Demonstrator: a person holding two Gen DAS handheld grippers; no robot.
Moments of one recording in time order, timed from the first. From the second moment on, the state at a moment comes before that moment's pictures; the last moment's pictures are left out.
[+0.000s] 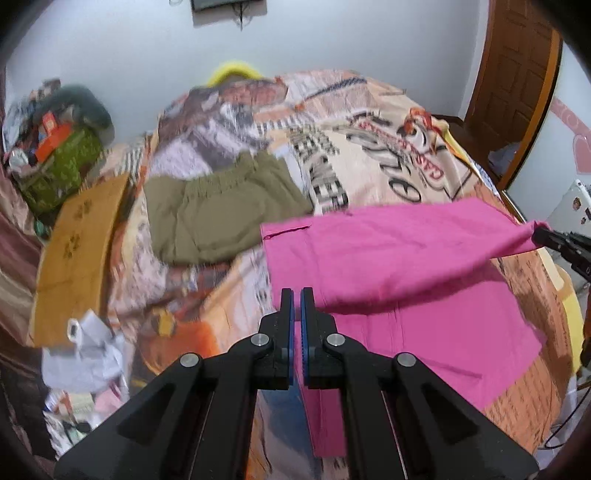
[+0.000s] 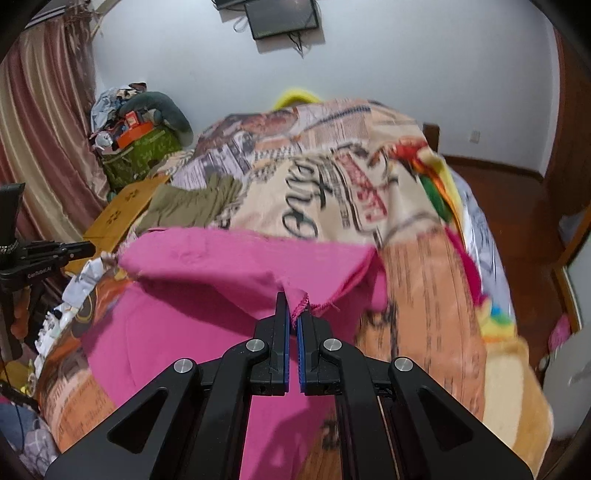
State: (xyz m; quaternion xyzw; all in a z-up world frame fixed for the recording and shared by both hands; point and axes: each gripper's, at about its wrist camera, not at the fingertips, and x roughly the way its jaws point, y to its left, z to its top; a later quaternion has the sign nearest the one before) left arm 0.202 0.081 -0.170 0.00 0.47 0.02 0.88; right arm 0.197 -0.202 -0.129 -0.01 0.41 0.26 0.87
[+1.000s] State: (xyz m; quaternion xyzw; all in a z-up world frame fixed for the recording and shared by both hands) left arm 0.209 0.042 -0.173 0.02 0.46 0.00 0.89; right arm 0.168 -0.155 -0.145 -0.10 0.44 0.29 0.84
